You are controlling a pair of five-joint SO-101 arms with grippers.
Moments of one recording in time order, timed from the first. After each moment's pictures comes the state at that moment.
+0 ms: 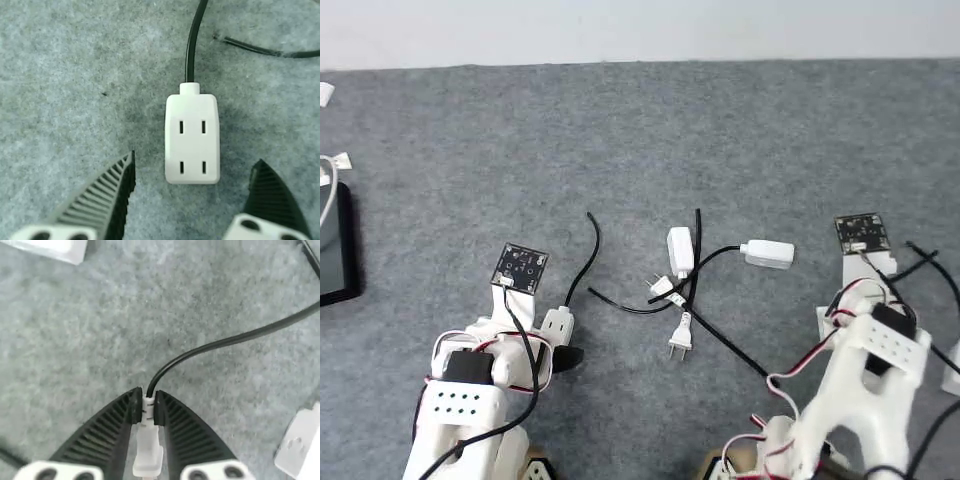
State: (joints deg) left arm -0.1 -59.5 82.7 57.5 -5.8; right arm 30.3 -27.2 59.0 43.5 35.4
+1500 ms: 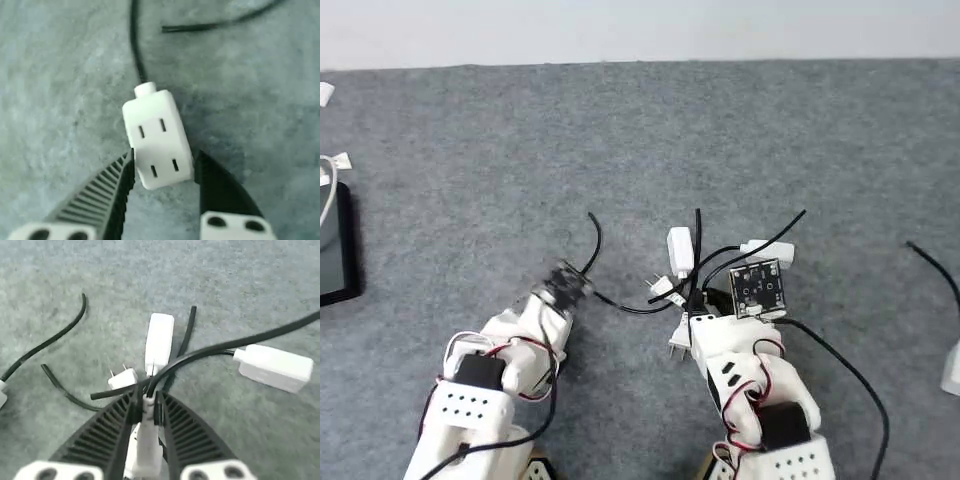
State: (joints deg) left arm 5.3 -59.5 84.8 54.2 -24.4; right arm -16.4 -103.0 95.4 49.5 -3.9
